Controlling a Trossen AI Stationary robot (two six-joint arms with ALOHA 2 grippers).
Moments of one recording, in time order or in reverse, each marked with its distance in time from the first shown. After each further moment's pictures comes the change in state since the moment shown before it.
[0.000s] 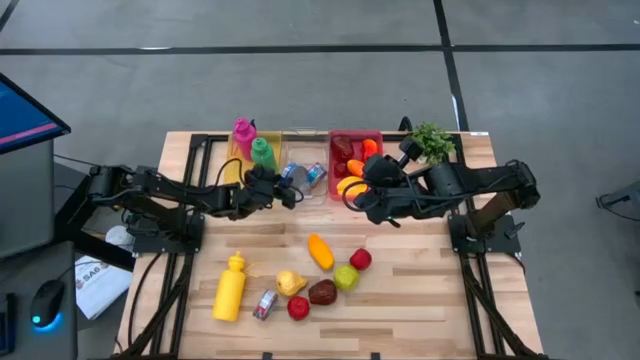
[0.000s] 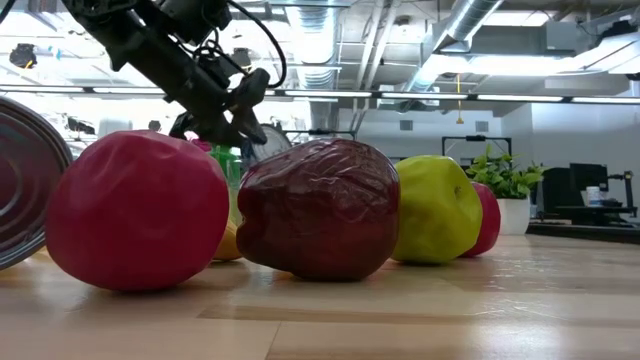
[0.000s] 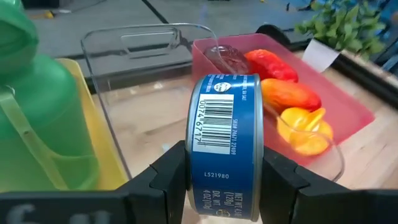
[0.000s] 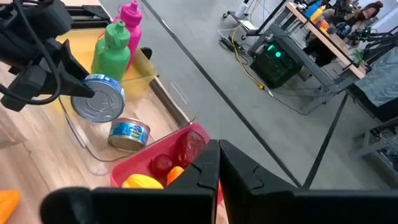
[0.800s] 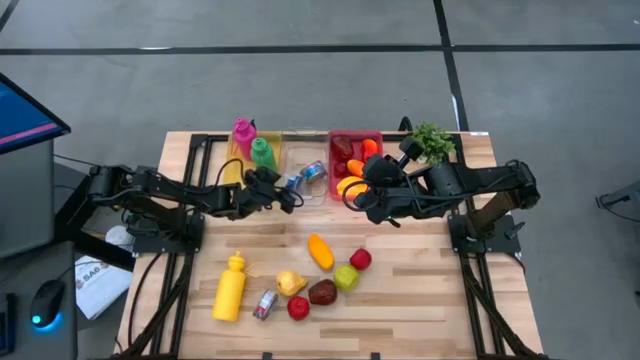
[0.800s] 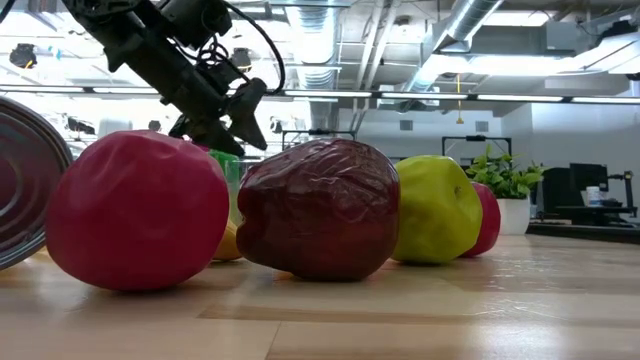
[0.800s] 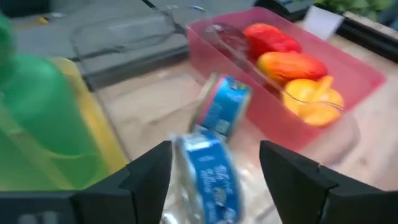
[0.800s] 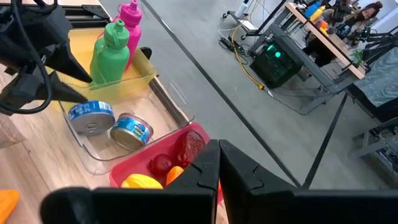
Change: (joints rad) left arm 0.003 0.000 0.000 -0.057 0.046 0.090; right arm 0.000 0.000 0.000 -0.002 0.000 -0.002
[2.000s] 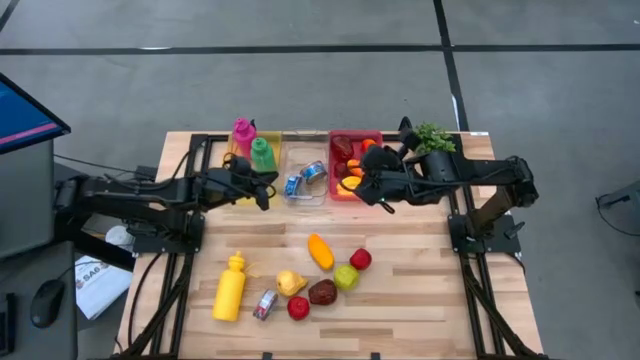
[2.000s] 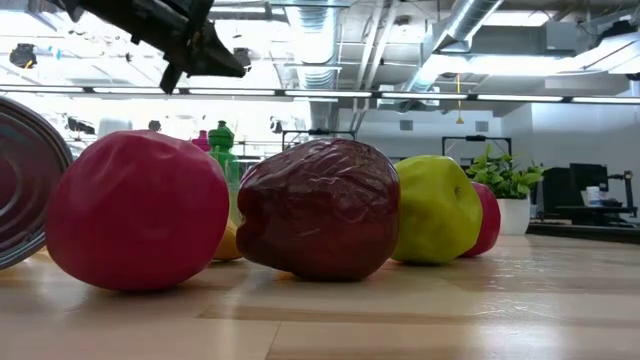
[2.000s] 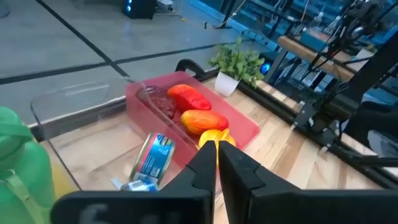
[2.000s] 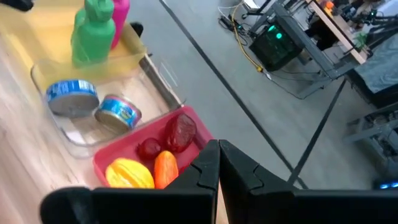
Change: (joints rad) left arm -0.002 -0.429 -0.001 -0.100 0.207 0.070; right arm -0.094 0.000 0.000 -0.020 -0.079 -0.051
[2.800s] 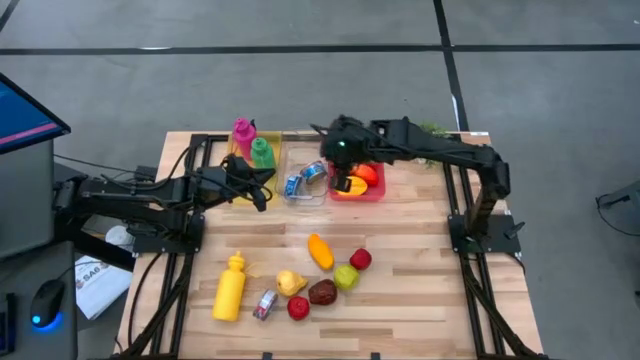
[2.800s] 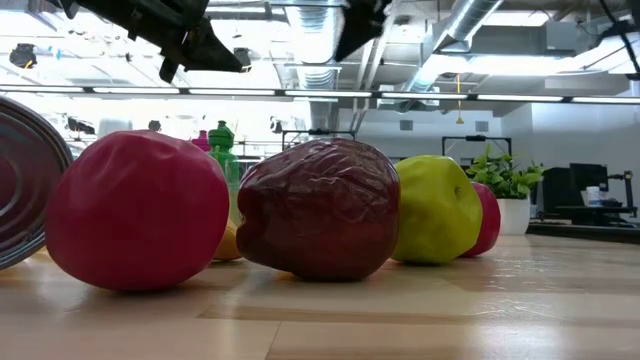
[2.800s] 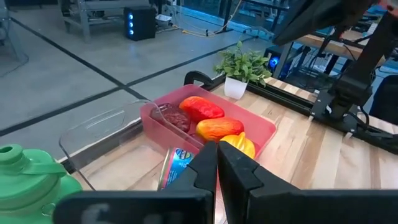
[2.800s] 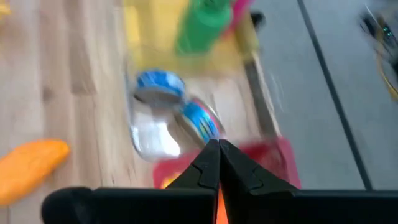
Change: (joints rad) left arm 0.000 -0.034 0.000 -0.004 -0.032 0.208; right arm -0.335 0.159 0.000 0.359 -0.703 -0.570
